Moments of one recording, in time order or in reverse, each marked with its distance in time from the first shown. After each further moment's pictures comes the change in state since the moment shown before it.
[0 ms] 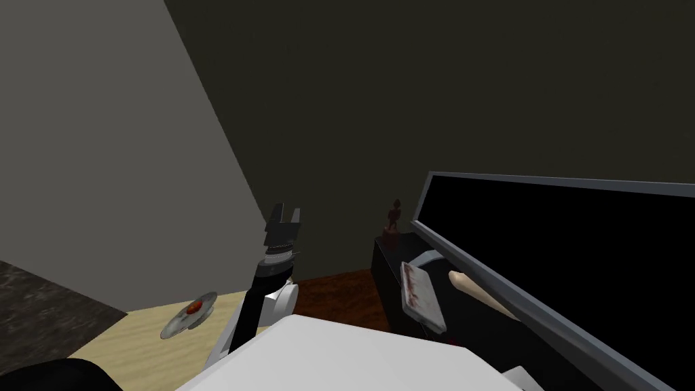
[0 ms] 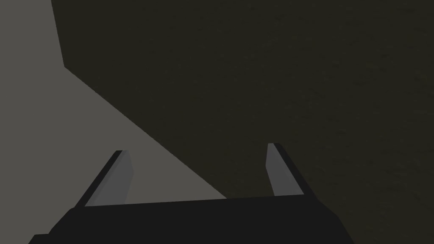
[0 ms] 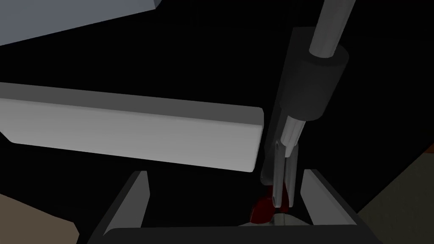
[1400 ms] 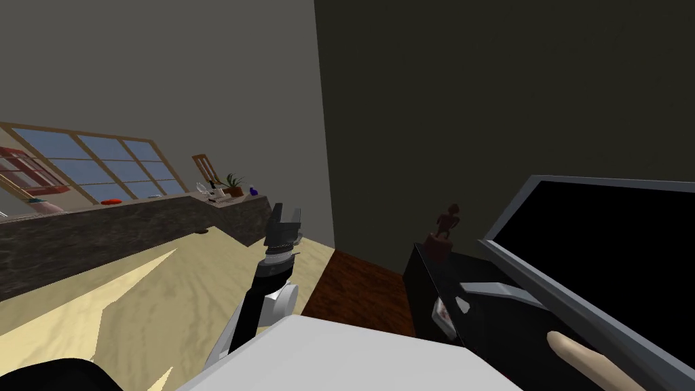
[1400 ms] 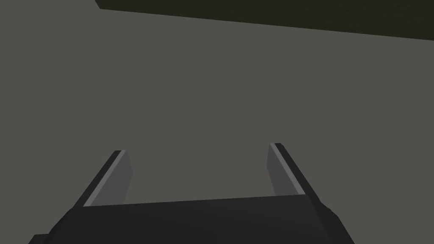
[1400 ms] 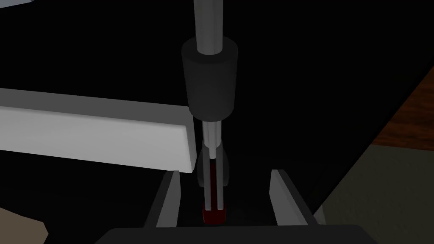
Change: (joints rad) left arm 0.001 0.000 0.000 0.000 0.000 0.000 0.000; right arm -0.004 0.122 -0.190 0.259 -0.001 0.019 -0.205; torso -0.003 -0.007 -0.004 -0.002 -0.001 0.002
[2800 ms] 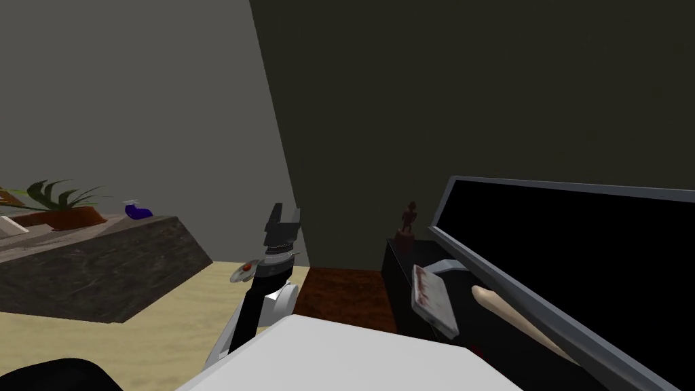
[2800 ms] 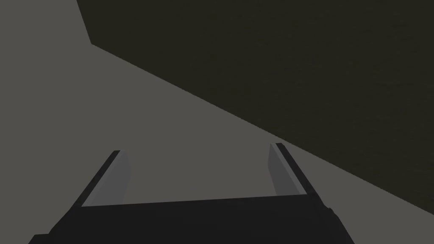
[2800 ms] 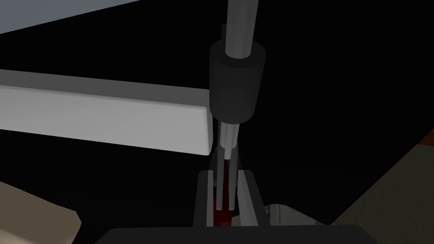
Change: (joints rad) left arm 0.000 0.000 0.000 0.000 0.000 0.000 0.000; right arm 0.002 -0.073 0.116 -0.157 0.001 -0.008 0.127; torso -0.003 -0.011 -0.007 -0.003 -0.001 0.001
